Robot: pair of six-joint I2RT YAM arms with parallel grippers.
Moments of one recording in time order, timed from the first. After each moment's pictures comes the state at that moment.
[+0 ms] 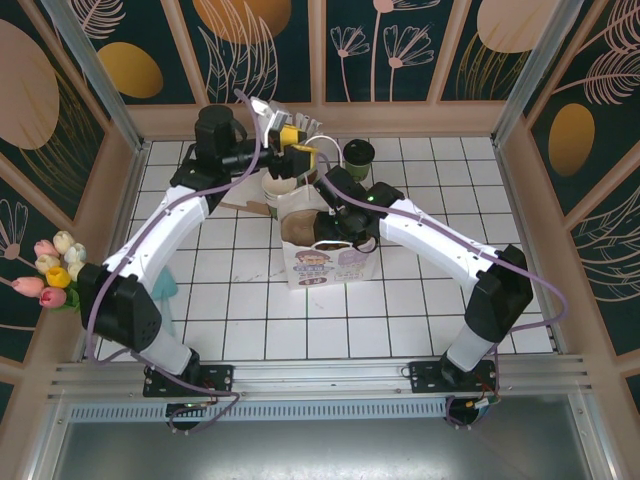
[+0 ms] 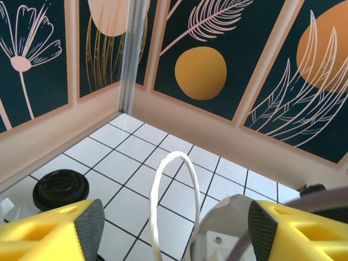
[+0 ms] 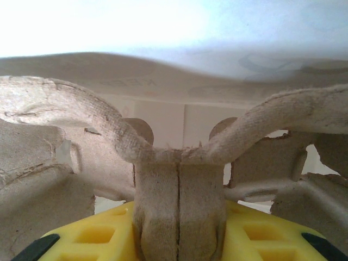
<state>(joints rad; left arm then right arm) -0.38 1.59 1.46 -0.03 0.84 -0.14 0.82 1.66 1.50 -0.93 -0.01 0.60</state>
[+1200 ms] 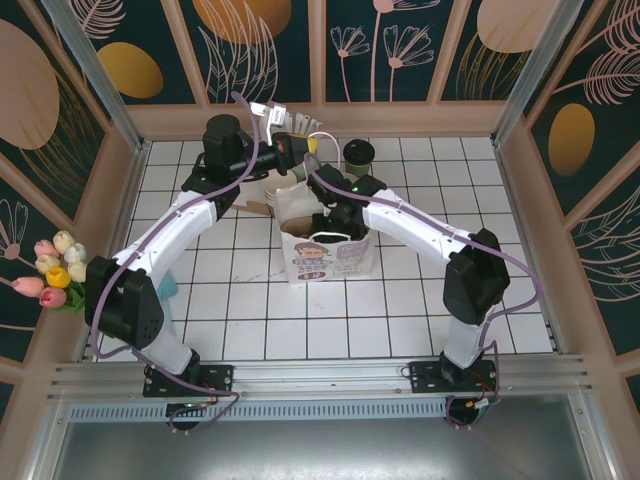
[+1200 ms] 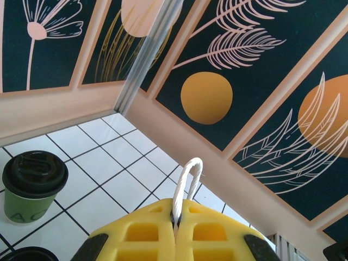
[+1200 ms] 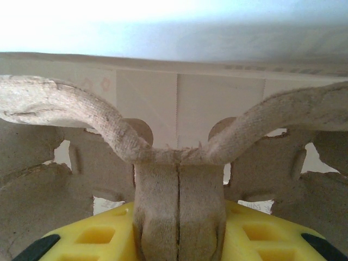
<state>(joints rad) -0.40 1.60 1.36 0.17 0.74 -0.49 0.79 1.81 1.58 -1.00 -0.08 0.59</state>
